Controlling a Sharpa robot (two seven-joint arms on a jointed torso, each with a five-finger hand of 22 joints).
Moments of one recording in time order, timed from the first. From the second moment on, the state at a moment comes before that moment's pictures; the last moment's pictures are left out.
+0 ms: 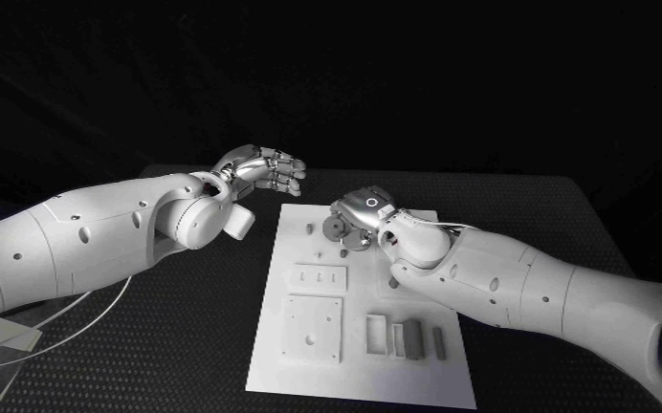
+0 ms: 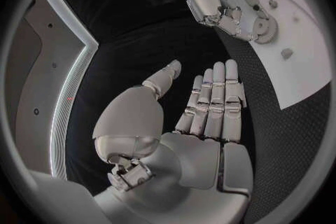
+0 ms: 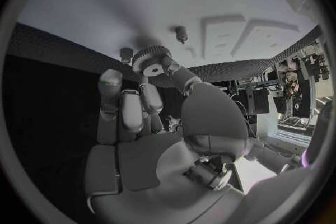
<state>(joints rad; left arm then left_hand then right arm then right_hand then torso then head) 1.41 -0.79 -0.19 1.33 -0.18 -0.18 0.23 1.04 -0.06 0.50 -0.28 0.07 0.73 0.19 0.43 0.34 1.05 0.17 0.11 0.13 1.01 0.10 0.29 0.81 0.03 1.00 0.00 0.16 0.68 1.18 -0.36 -0.12 1.07 -1.96 -0.44 -0.20 1.02 -0.10 0.61 -0.24 0.05 0.91 0.10 0.31 0.53 1.31 0.01 1.21 1.25 1.36 -0.09 1.49 1.08 0.19 1.25 -0.07 0.94 1.31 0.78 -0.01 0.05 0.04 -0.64</state>
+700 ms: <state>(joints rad) 1.41 -0.79 -0.19 1.33 -0.18 -0.18 0.23 1.04 -0.06 0.50 -0.28 0.07 0.73 0.19 0.43 0.34 1.05 0.17 0.11 0.13 1.01 0.10 0.29 0.81 0.04 1.00 0.00 0.16 0.68 1.18 -0.34 -0.12 1.05 -1.96 -0.45 -0.20 1.02 -0.10 0.61 -0.24 0.06 0.90 0.10 0.31 0.53 1.31 0.01 1.21 1.25 1.36 -0.09 1.49 1.08 0.19 1.25 -0.07 0.94 1.31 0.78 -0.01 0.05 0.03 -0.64</state>
